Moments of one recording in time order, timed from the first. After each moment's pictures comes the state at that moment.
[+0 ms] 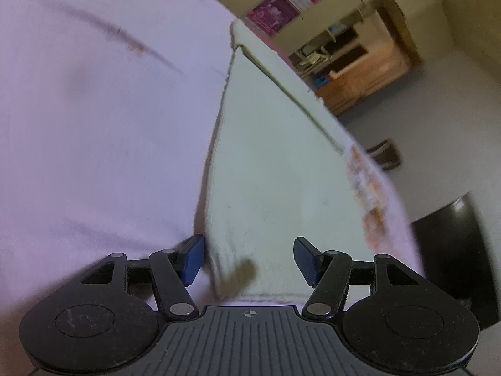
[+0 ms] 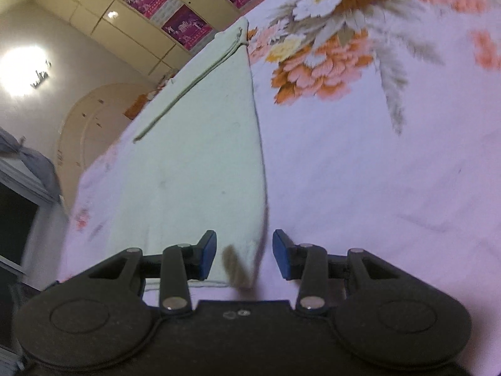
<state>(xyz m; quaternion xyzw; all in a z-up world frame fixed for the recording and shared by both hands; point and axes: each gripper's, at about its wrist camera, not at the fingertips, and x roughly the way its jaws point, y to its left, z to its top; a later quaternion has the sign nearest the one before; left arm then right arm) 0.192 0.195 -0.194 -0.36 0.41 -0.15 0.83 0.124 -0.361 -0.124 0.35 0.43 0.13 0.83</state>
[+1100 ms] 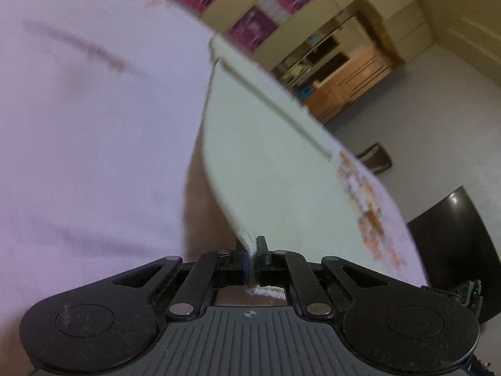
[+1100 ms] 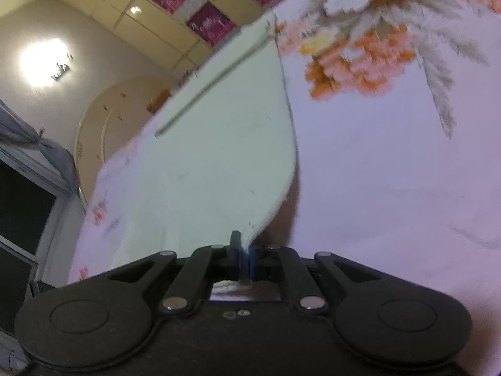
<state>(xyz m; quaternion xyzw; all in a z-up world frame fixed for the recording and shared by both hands) 0.198 0.156 -0.185 -0.31 0.35 -0.16 0.87 0.131 -0.336 -0.112 0.31 0.40 0.17 0.85</state>
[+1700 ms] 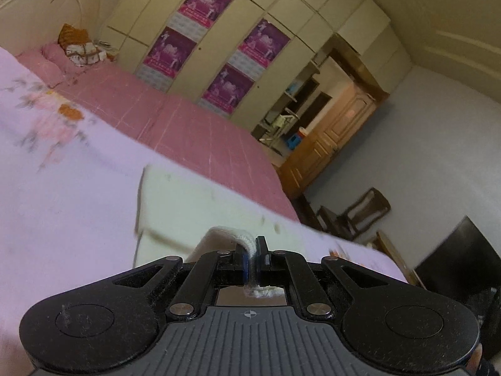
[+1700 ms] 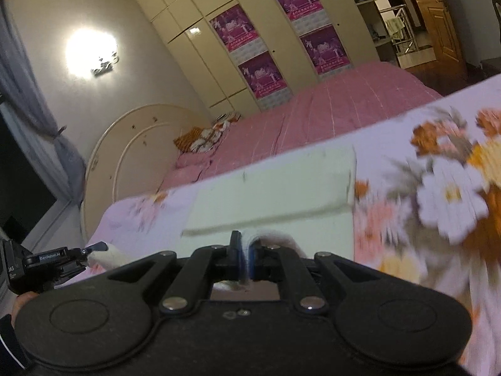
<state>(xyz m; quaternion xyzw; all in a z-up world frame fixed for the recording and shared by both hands) 0.433 0.144 -0.055 -0.28 0.26 -0.15 0.91 0.320 -0.330 0.015 0.21 0.31 0.20 0.91</state>
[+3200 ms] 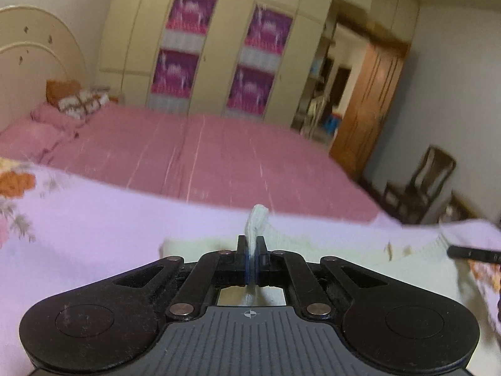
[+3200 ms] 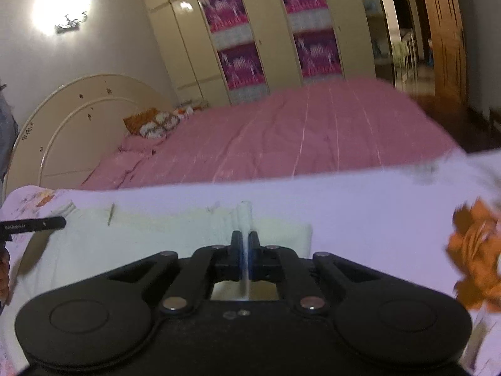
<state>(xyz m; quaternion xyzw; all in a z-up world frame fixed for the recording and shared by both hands) 0.651 0.106 -0.133 -0.11 0.25 -0.08 0.96 0.532 -0.323 -0.079 0.08 0.29 0.17 0.94</state>
